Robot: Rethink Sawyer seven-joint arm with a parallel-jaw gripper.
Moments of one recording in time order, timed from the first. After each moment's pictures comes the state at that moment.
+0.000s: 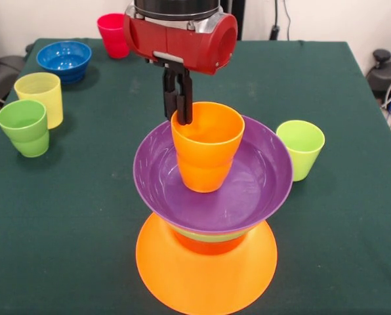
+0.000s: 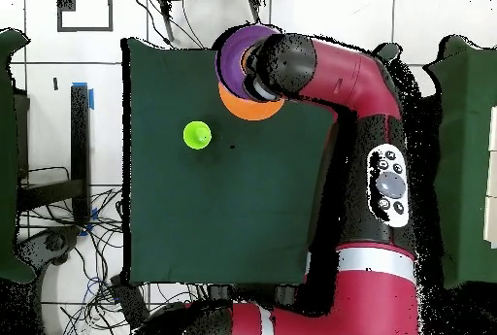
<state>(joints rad) -0.30 -0.55 0.07 1.13 0.00 0.82 2.07</state>
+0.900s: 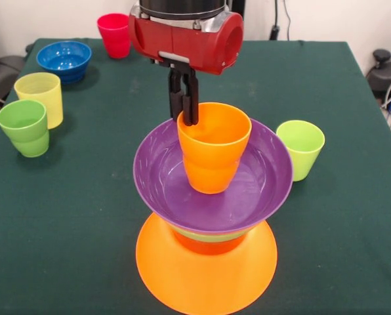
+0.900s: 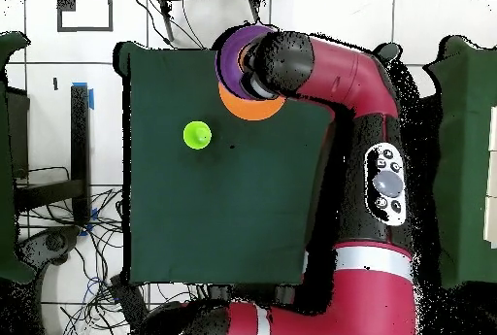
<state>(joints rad) -0.29 -0.55 0.07 1.13 0.01 0.82 2.07</state>
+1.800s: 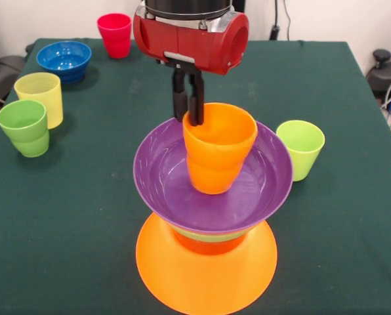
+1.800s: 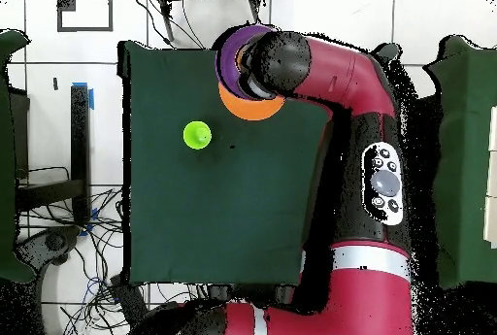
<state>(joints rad) -0.29 -0.55 0.07 1.13 0.01 0.82 2.07</state>
